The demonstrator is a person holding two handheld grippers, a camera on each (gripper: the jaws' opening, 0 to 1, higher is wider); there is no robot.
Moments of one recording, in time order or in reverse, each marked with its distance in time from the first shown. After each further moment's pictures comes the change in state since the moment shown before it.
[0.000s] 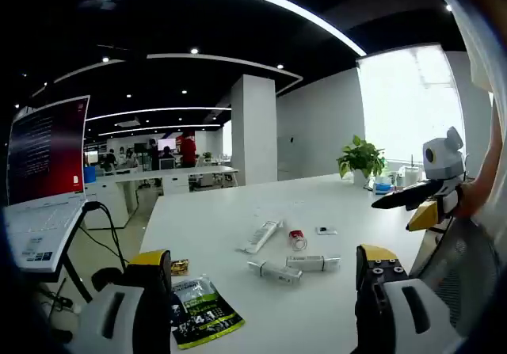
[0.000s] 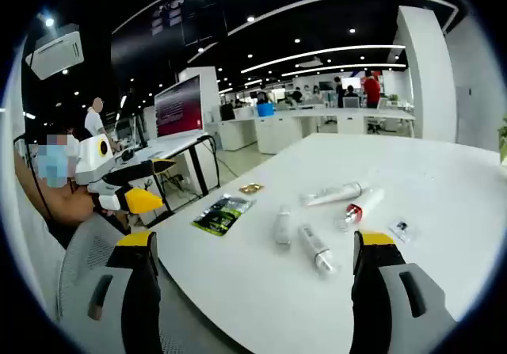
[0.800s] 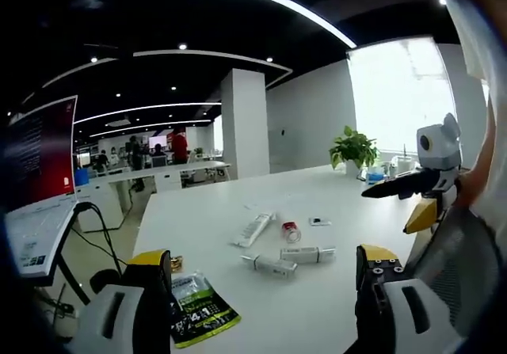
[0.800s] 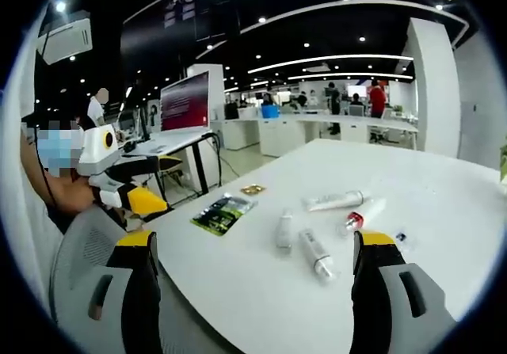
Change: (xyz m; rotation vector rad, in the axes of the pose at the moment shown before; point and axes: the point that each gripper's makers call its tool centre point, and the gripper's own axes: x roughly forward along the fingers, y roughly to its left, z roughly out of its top) left arm -0.001 -0.001 0.003 0.016 -0.019 -0.005; right arm 0.002 0.008 -0.001 -0.049 0.005 0.016
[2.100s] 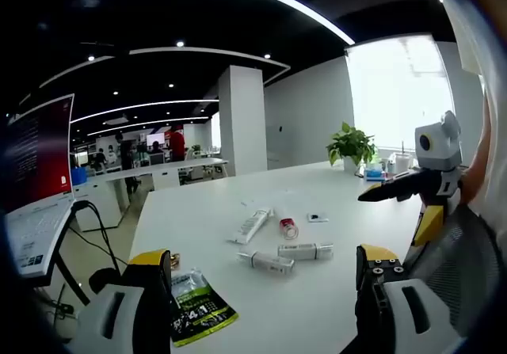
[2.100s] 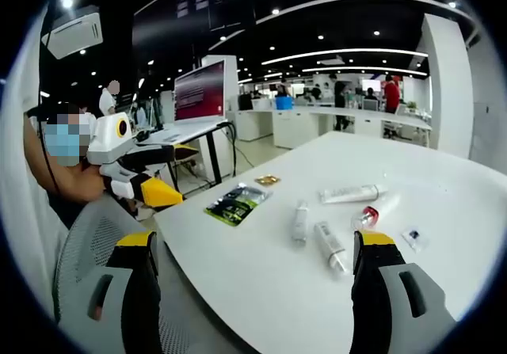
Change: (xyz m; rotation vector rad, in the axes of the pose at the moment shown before) left arm 0.001 -0.006 -0.002 0.006 0.018 -0.016; right arm 0.004 0.016 -0.012 -0.017 0.052 0.071
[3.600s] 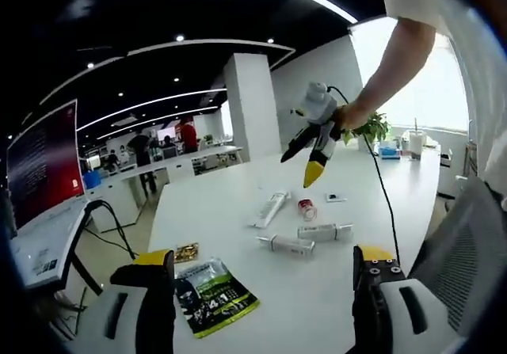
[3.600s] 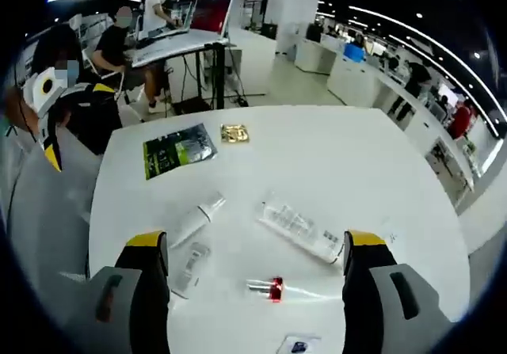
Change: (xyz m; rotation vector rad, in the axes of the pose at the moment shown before) left arm 0.003 0.020 -0.020 0.068 0.097 0.101; right arm 0.165 -0.167 0.040 -0.471 0.527 0.288
